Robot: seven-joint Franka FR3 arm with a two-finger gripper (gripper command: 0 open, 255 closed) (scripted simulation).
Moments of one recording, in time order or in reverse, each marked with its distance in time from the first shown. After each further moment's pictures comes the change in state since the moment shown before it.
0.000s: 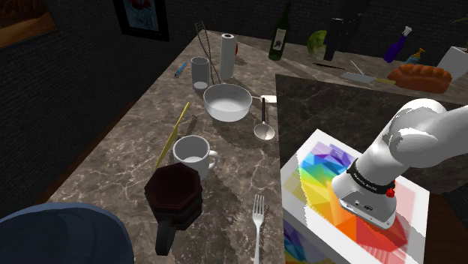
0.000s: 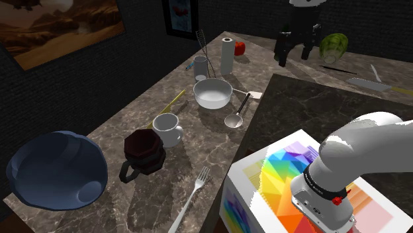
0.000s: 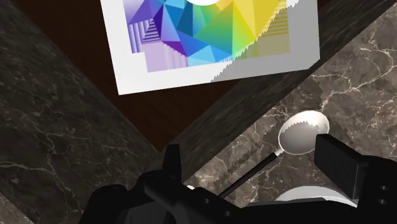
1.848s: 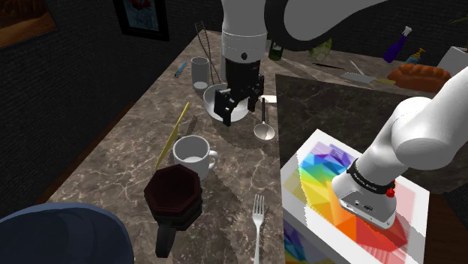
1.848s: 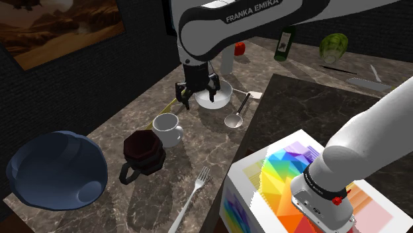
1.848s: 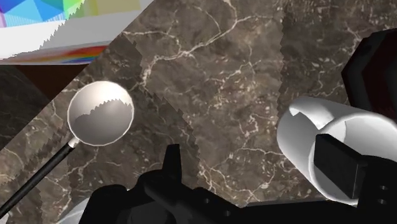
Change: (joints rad) arm 0.137 0.565 0.472 0.146 0.164 0.477 0.538
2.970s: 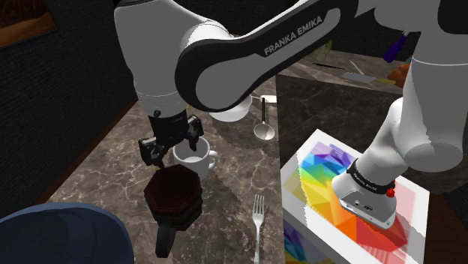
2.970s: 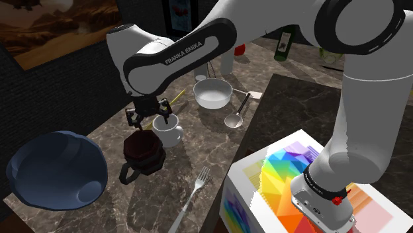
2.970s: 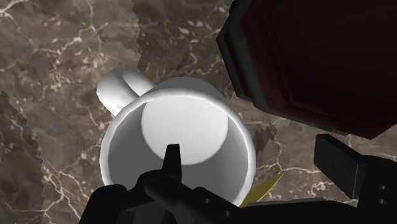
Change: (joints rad) arm 0.172 0.576 0.085 0.426 -0.303 0.102 0.362
